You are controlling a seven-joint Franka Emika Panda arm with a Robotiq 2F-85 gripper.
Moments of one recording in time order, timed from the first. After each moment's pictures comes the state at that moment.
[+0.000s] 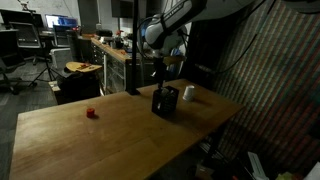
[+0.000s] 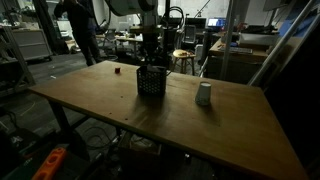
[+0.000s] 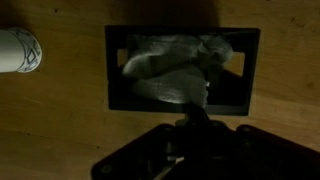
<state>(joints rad) -0.05 0.41 0.00 -1.72 -0.13 2.09 -0.19</state>
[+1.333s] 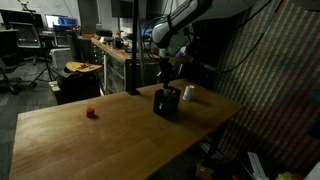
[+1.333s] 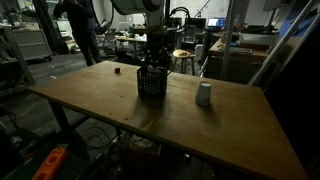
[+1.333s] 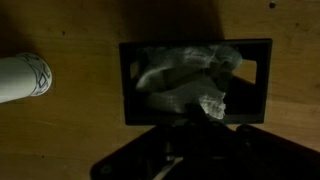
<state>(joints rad) -0.09 0.38 -0.01 -1.76 -0.08 2.09 -0.19</state>
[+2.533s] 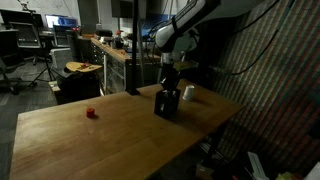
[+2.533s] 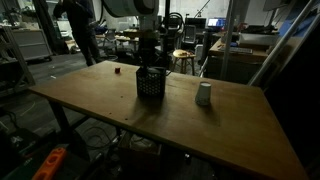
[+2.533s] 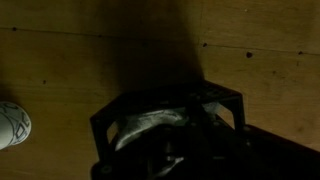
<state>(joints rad) -0.08 0.29 -0.01 -1.93 -0.06 2.07 -0.18</state>
